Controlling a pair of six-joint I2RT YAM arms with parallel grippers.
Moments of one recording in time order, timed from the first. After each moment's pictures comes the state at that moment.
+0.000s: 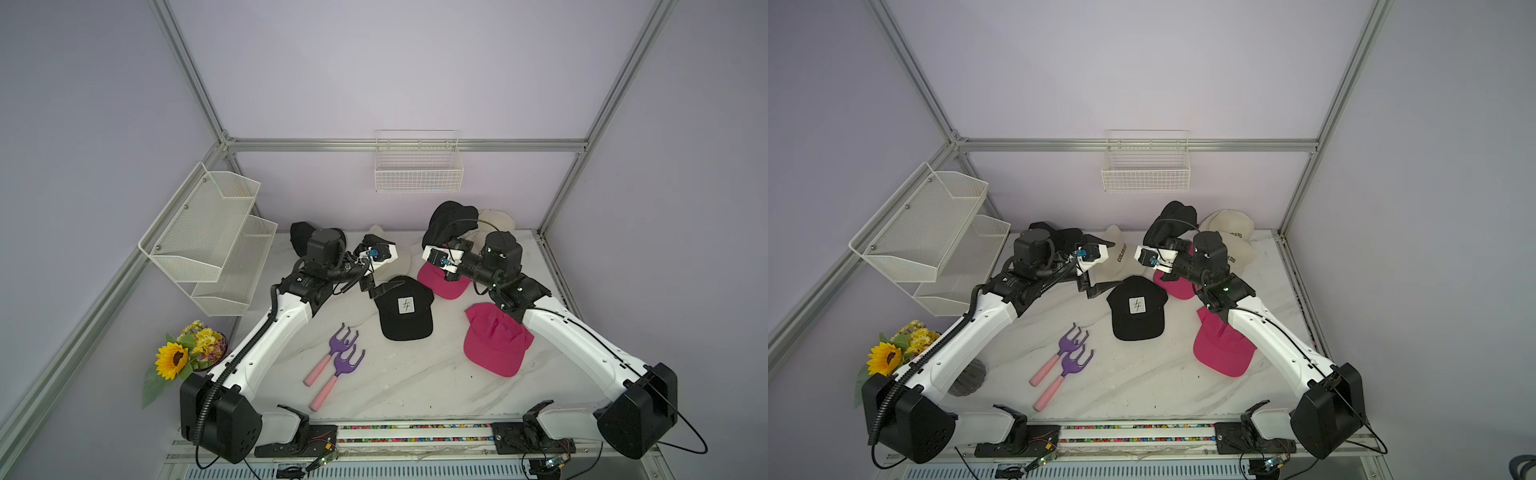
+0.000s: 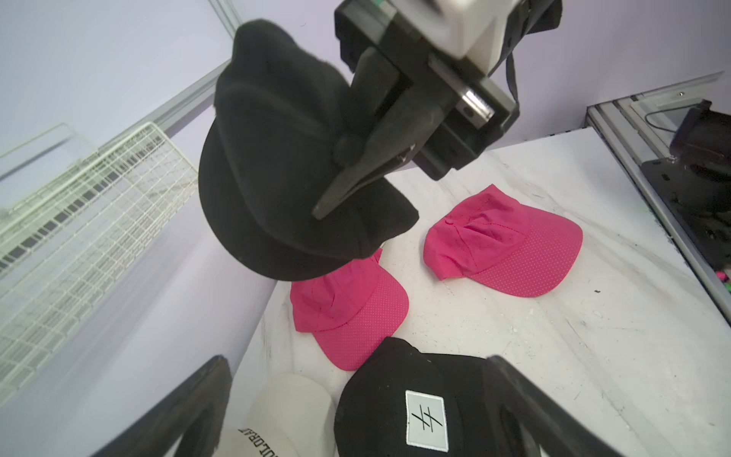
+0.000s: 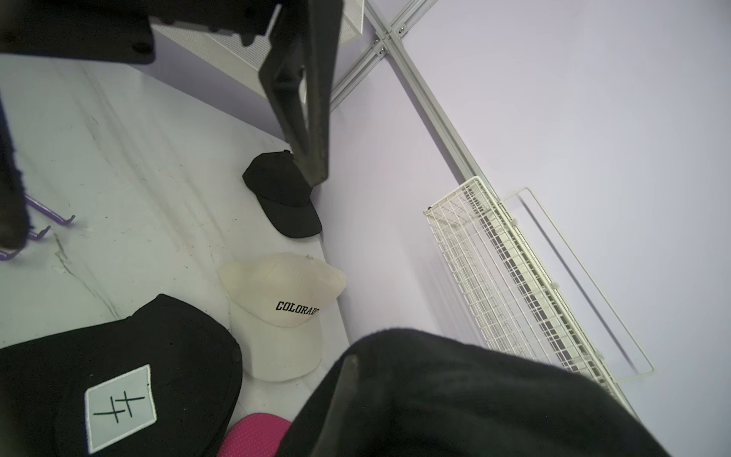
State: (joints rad) left arm -0.37 1.35 1.27 -0.27 0.77 0.74; right arm 0.50 1.34 1.18 0.00 -0.34 -0.95
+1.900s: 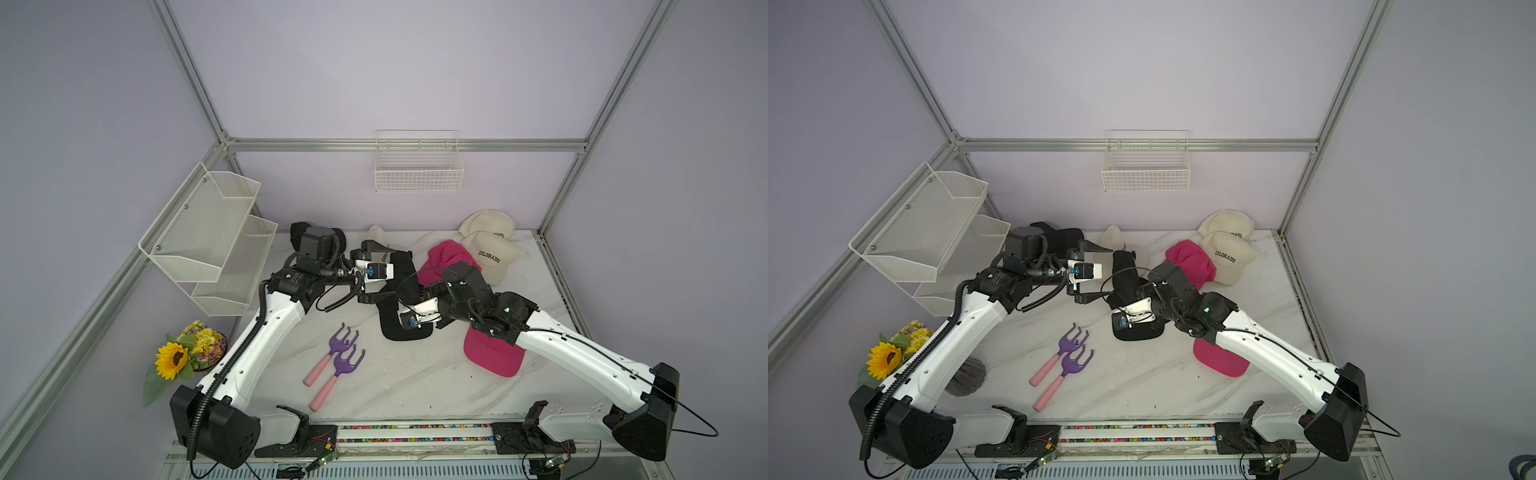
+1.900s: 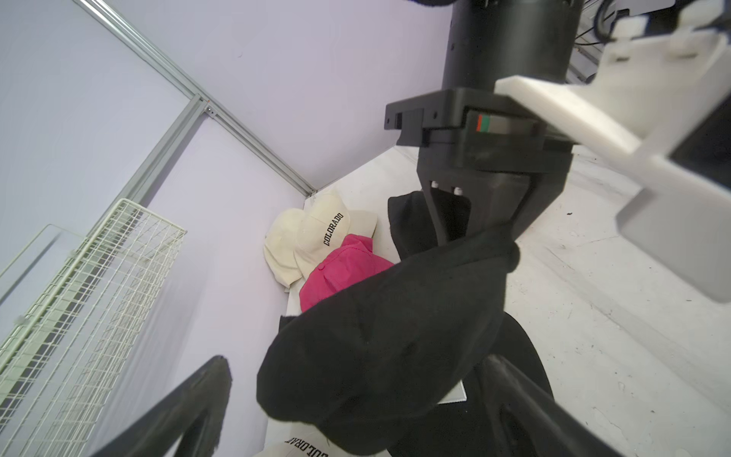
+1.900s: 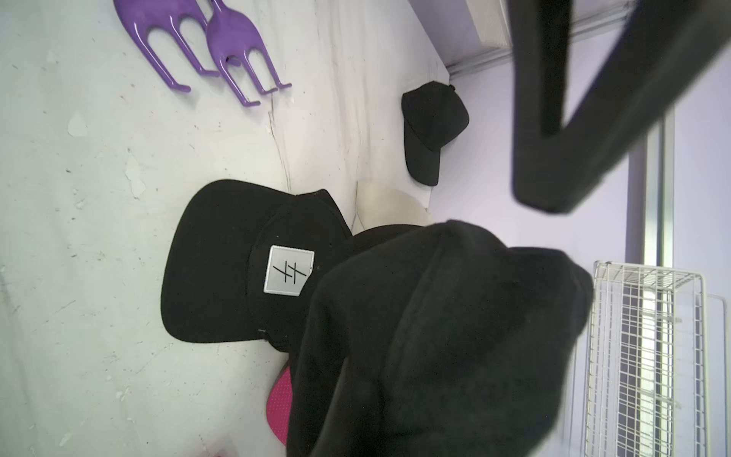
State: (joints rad) left arm -0.34 1.34 1.35 -0.54 0.86 1.11; right arm 0.83 1.30 1.24 -0.54 0.00 -1.26
